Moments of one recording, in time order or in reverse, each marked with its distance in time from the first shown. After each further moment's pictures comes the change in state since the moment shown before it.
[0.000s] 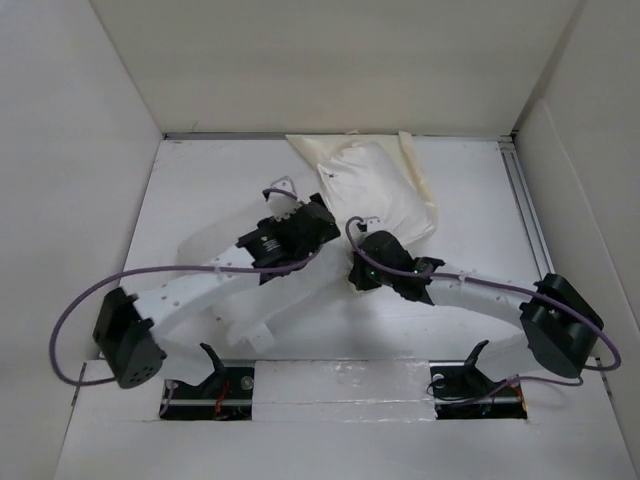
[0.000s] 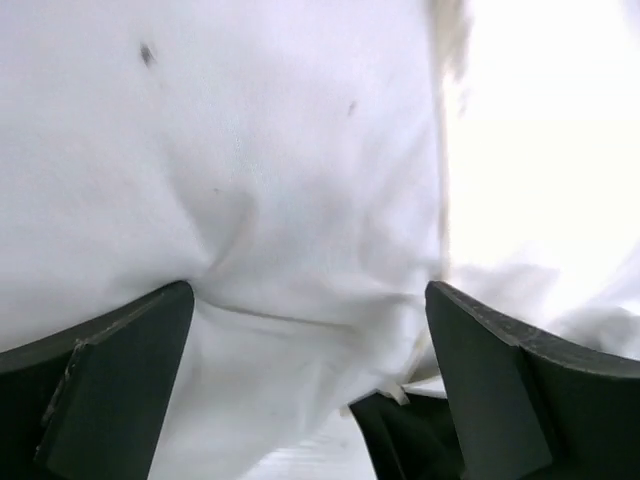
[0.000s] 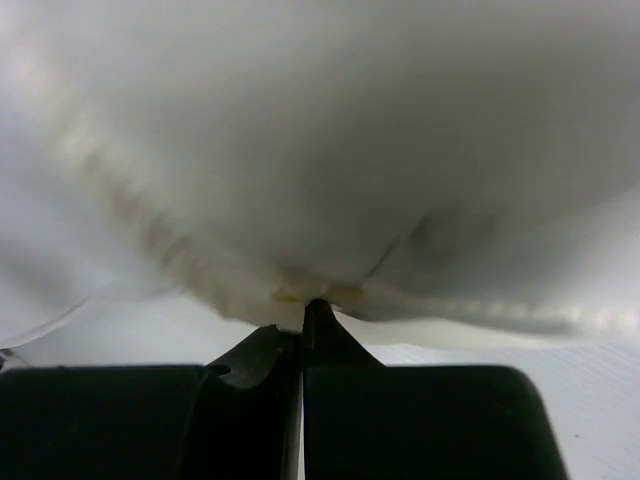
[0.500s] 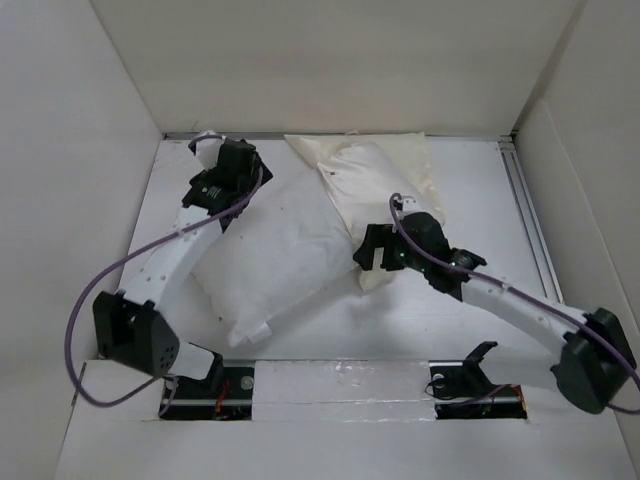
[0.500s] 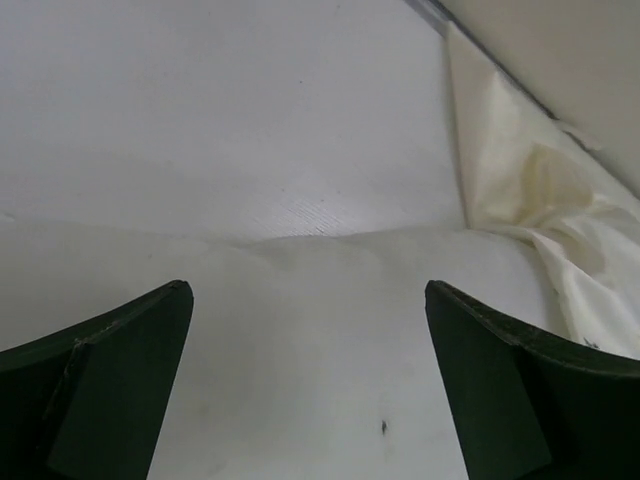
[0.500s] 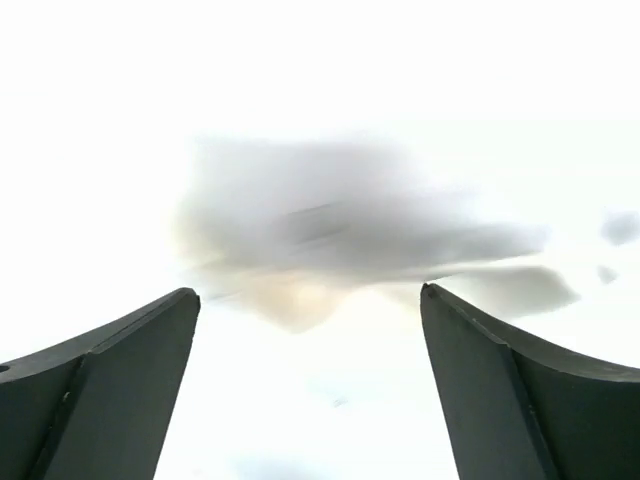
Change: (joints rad) left arm 0.506 -0.083 0.132 0.003 0.127 0.236; right arm -0.240 -0.150 -0.013 -0.067 -0.123 -0.008
